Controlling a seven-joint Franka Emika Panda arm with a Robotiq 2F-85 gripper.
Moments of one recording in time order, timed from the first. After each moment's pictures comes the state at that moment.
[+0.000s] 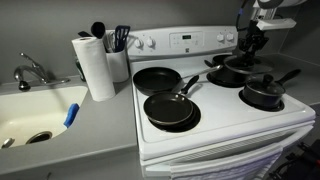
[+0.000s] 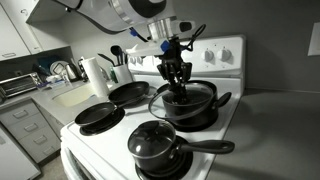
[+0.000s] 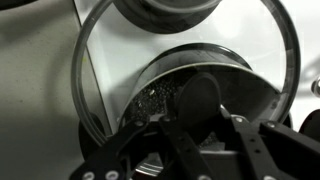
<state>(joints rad) -0.10 0.03 -0.14 -2.01 -0.05 2.10 0.20</state>
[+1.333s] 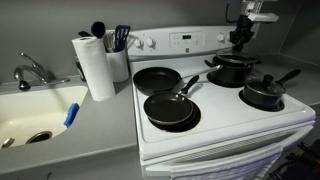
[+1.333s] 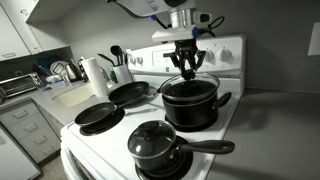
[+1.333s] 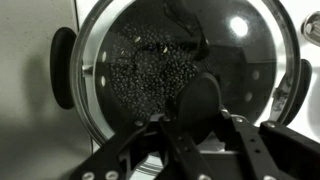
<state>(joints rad) -0.16 0.30 -0.13 -1.59 0.09 1.92 -0.06</state>
